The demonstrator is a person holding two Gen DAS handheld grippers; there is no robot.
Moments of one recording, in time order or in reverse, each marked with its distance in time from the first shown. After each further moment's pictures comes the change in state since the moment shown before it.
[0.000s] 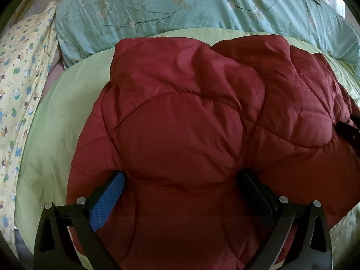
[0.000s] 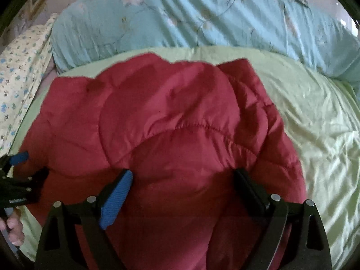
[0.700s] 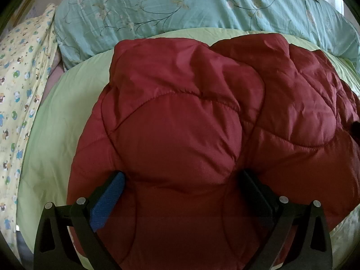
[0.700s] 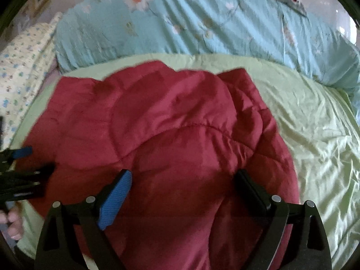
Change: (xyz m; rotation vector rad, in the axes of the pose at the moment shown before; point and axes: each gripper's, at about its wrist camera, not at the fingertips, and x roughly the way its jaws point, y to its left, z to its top) left arm 0.001 -0.001 0.001 0.014 -0.003 0.008; right arm -0.028 0.014 -0.009 -0.022 -0.058 -0.014
